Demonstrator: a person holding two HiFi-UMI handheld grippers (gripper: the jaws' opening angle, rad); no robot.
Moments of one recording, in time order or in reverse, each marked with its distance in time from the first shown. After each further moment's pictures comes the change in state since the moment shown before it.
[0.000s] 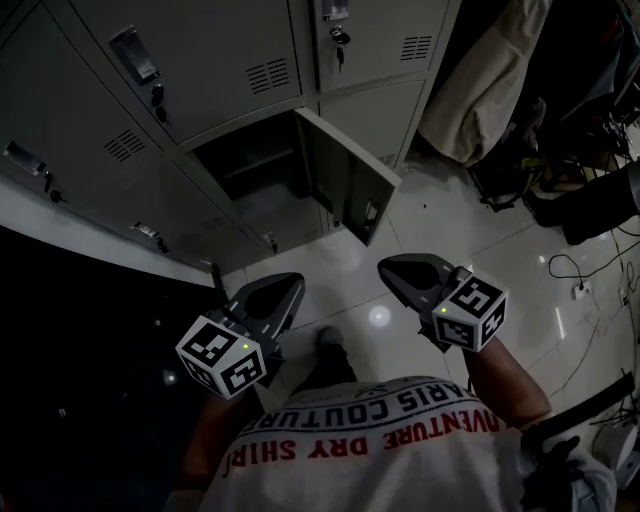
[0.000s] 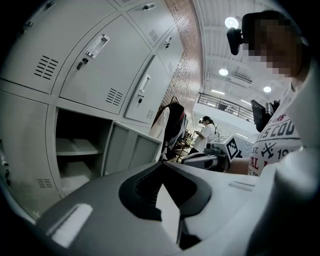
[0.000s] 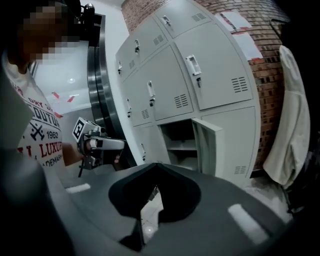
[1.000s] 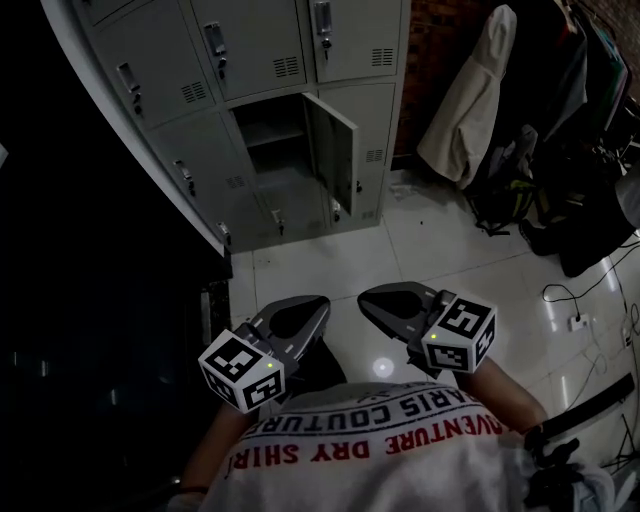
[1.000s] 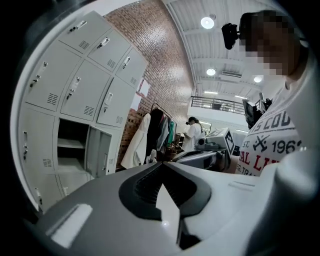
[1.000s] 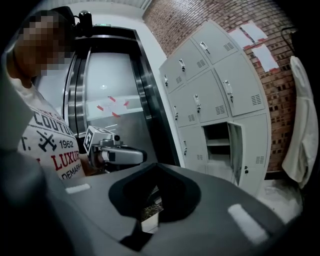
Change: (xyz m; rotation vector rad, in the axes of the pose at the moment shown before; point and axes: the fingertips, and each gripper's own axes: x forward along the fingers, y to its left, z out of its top) left arm -0.091 -0.319 -0.118 0.098 -0.123 0.046; right arm -0.231 0.219 -0.100 -0.112 -0.049 0.303
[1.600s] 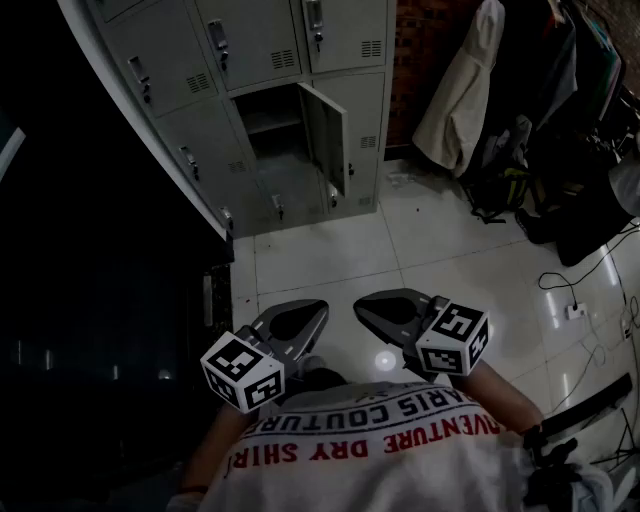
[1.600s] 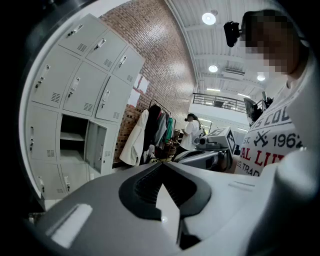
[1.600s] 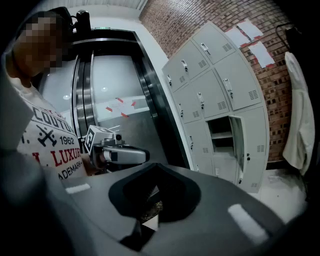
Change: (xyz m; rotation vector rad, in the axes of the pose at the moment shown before) left arm -0.034 -0.086 -0.029 -0.029 0.049 0.024; right arm -0.056 0.075 -0.034 0.050 0.018 0.034
